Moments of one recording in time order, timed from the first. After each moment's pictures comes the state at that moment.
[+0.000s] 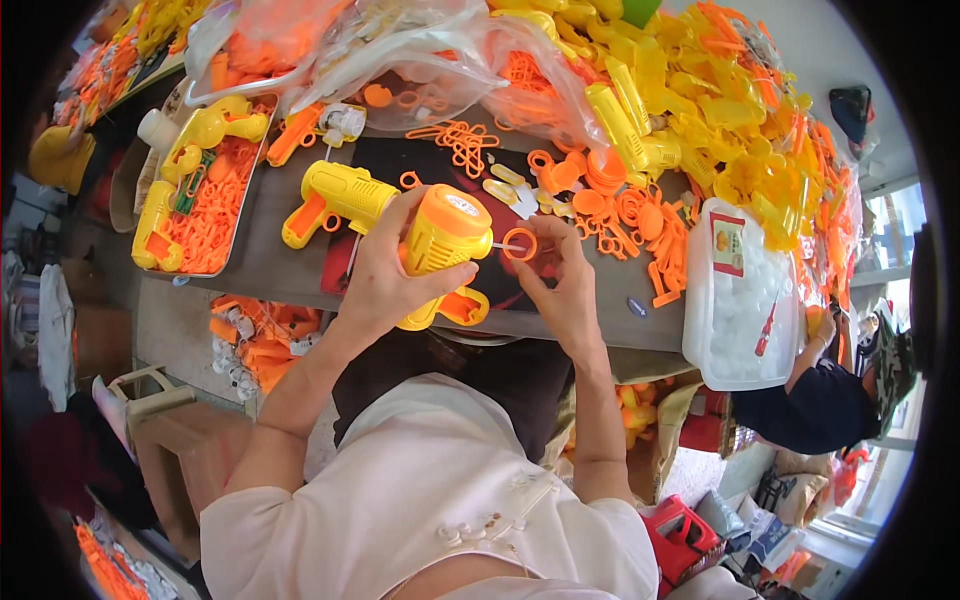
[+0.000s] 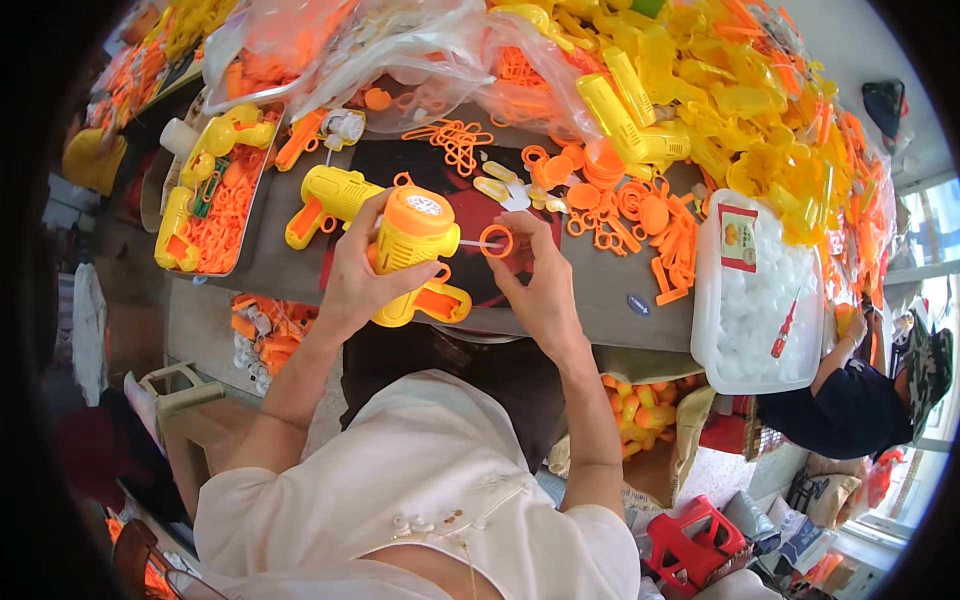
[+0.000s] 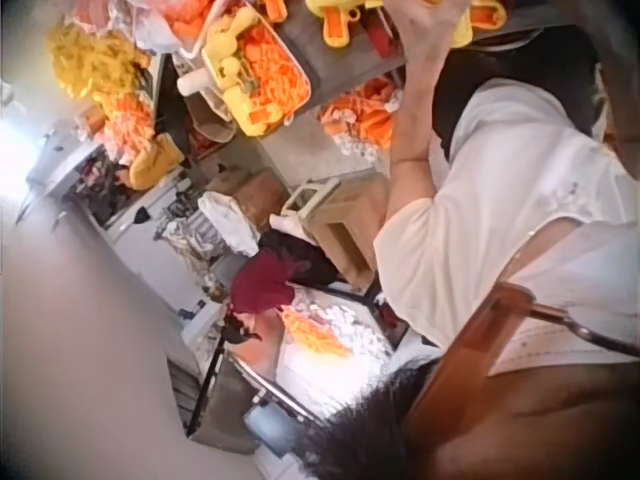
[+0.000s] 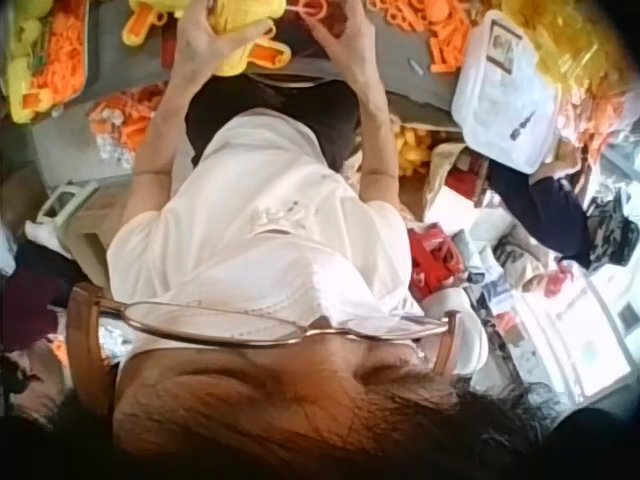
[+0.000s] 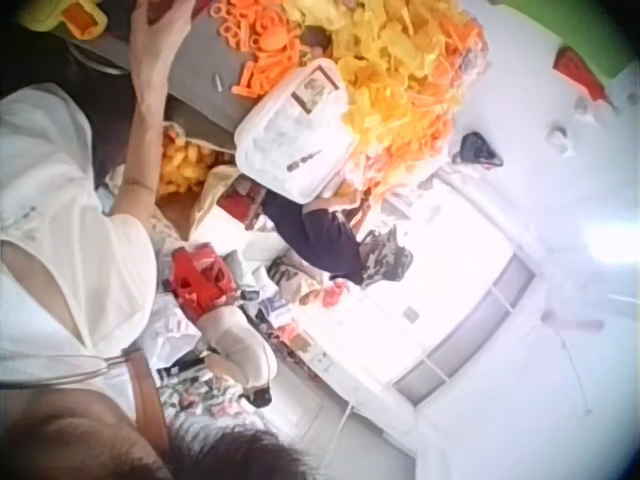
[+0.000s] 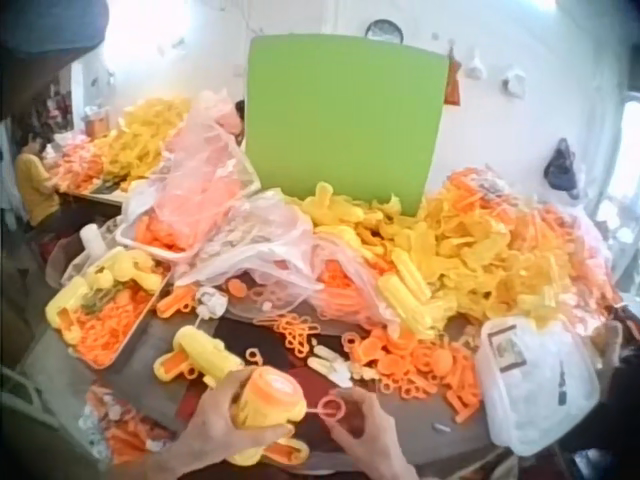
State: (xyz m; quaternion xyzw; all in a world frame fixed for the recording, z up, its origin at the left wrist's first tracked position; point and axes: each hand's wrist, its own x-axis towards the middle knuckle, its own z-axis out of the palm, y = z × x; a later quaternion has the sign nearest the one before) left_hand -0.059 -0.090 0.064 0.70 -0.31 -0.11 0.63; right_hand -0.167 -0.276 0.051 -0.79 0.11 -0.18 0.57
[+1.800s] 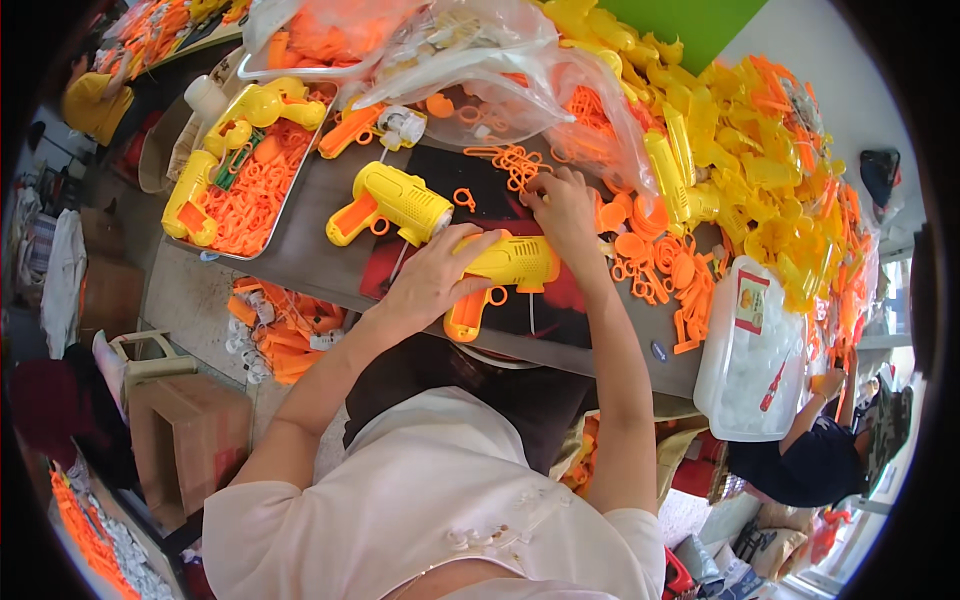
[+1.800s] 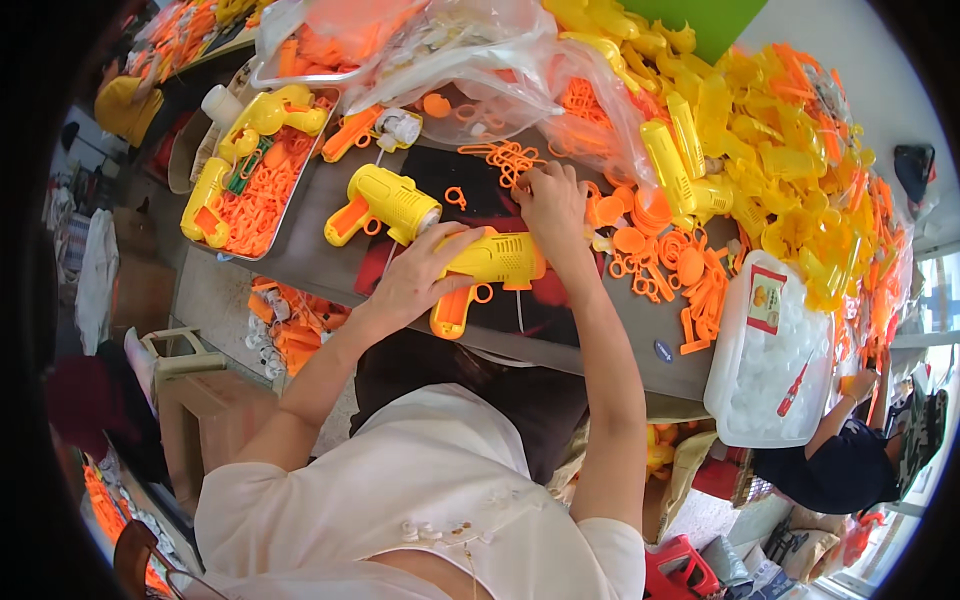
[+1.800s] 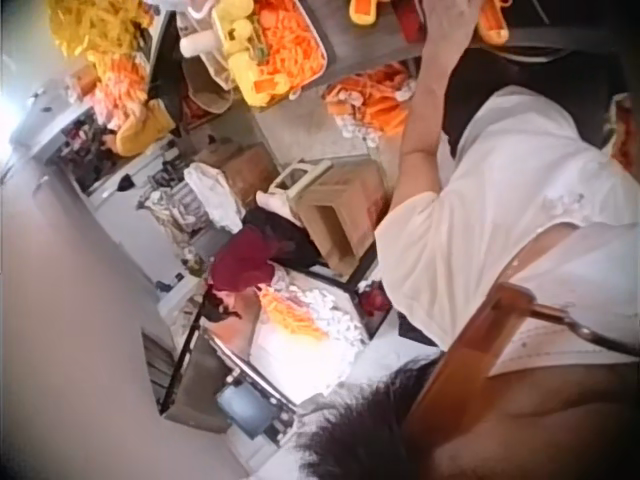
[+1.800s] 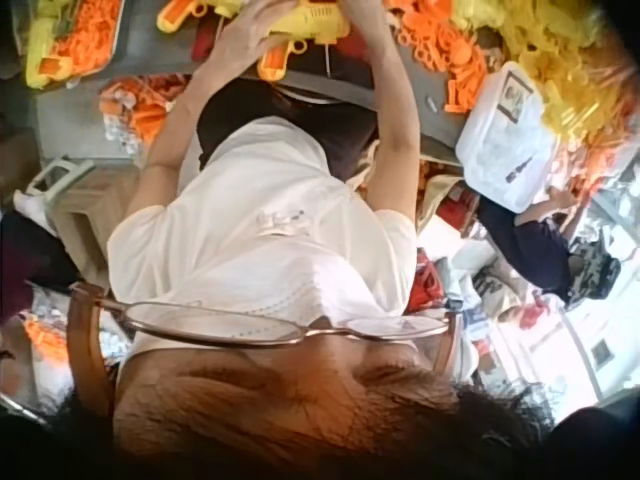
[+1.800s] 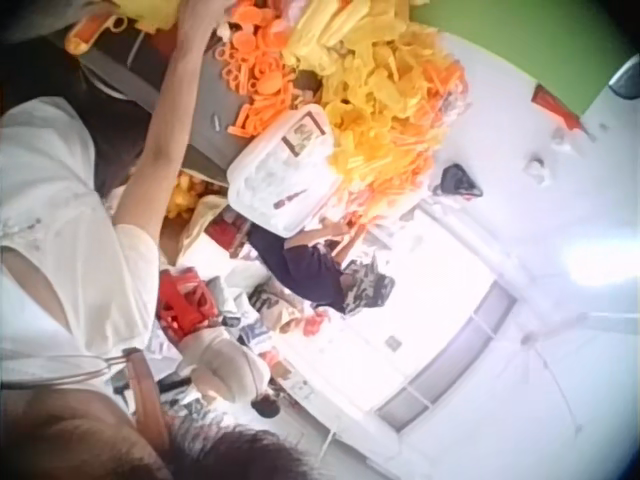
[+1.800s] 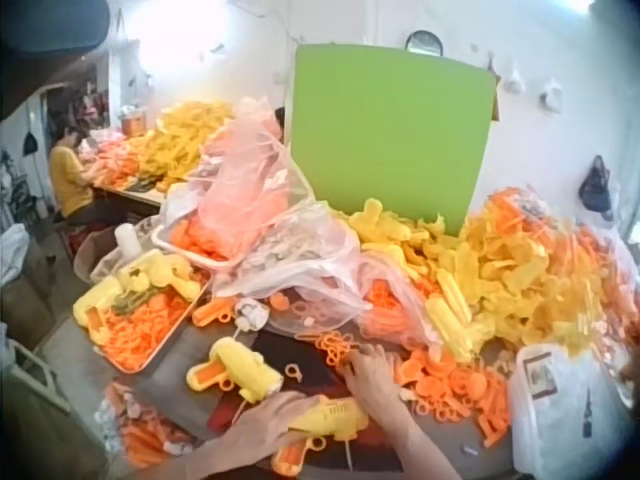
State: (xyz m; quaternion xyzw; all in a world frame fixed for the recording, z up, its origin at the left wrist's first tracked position) left_hand -0.036 -0.080 0.014 0.81 -0.45 0.00 0.37; right_hand -0.029 -0.309 0.005 -0.96 0.04 -0.23 0.17
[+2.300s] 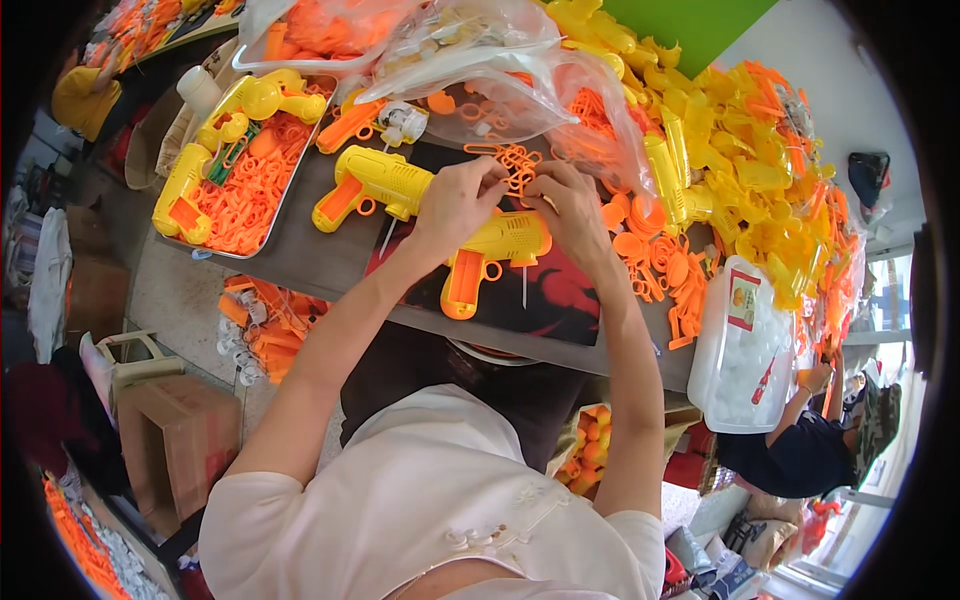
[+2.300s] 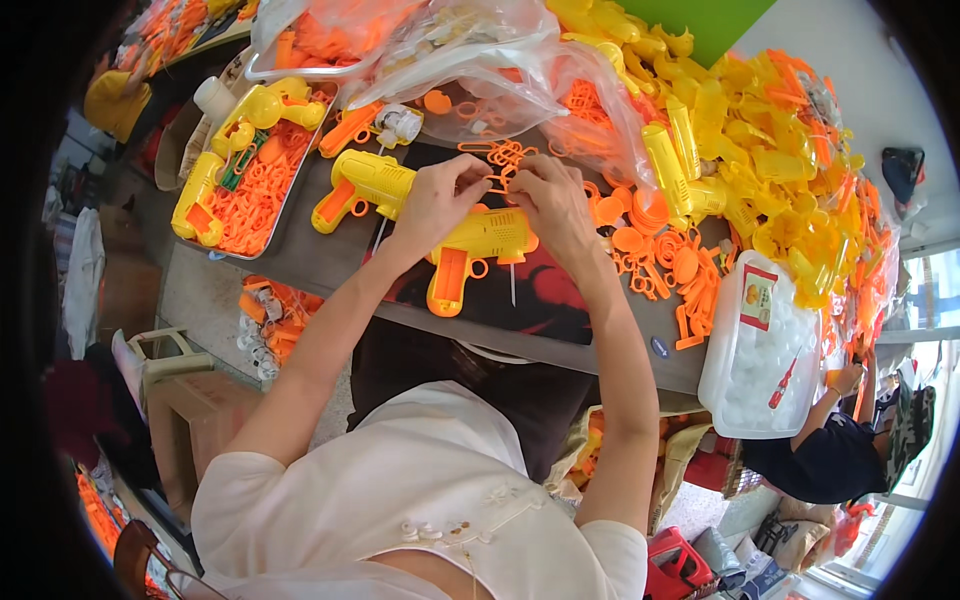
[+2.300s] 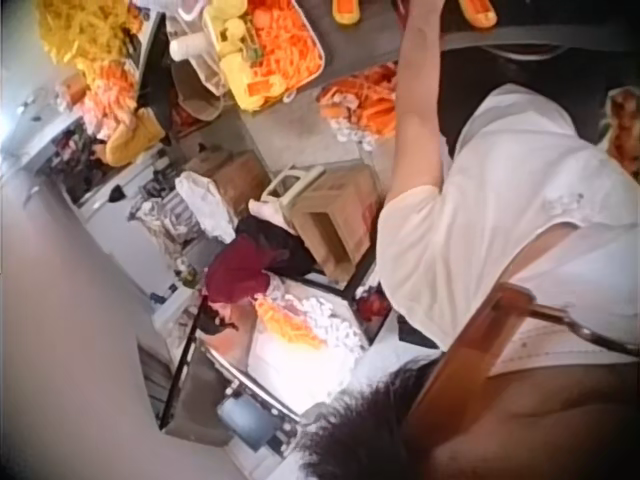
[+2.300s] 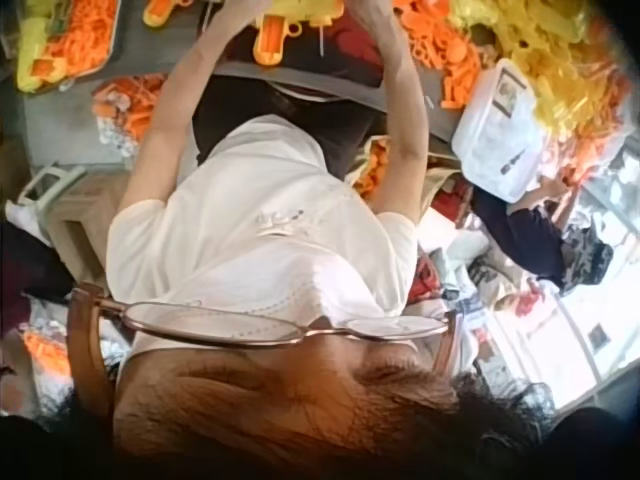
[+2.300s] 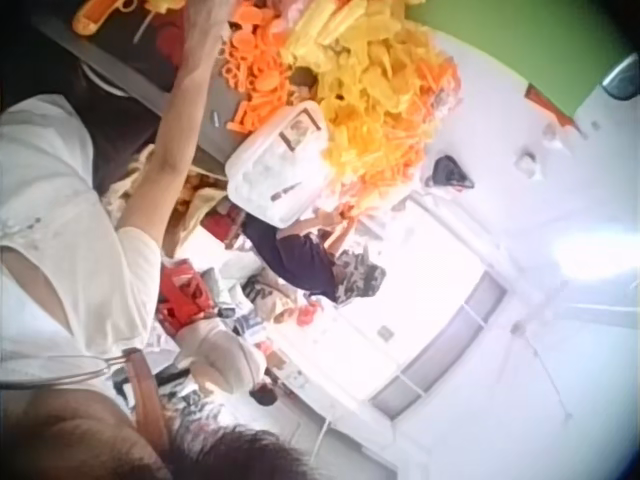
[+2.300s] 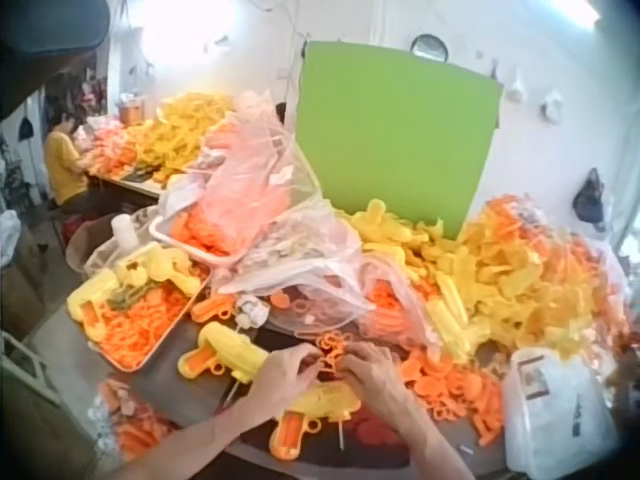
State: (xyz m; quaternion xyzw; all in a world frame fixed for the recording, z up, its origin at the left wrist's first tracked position) left_hand 0.032 -0.129 0.021 0.77 -0.32 -0.02 0.55; right_hand -0.038 -0.307 0.044 -0.94 -0.16 -0.24 0.18
